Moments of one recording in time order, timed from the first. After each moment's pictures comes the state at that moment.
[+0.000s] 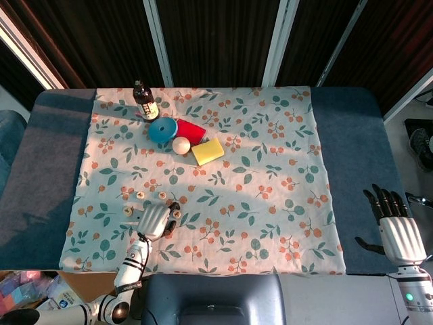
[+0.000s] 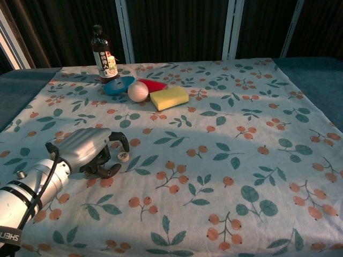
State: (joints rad) left arm -0.55 -1.91 -0.17 -1.19 1.25 1.10 0.39; right arm 0.09 -1.13 0.06 -1.60 -1.49 1.45 -0.09
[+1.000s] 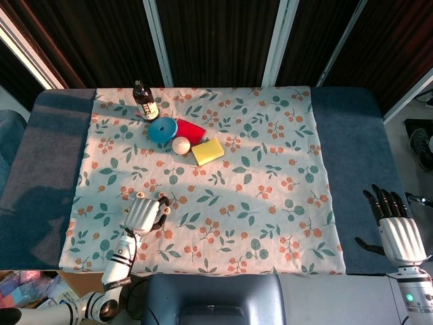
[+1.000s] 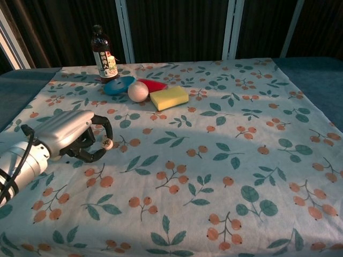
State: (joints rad) left arm -0.55 -1.78 -0.17 -1.30 1.27 1.14 0.38; right arm 0.09 -1.13 0.05 -1.60 -1.50 1.46 -0.09
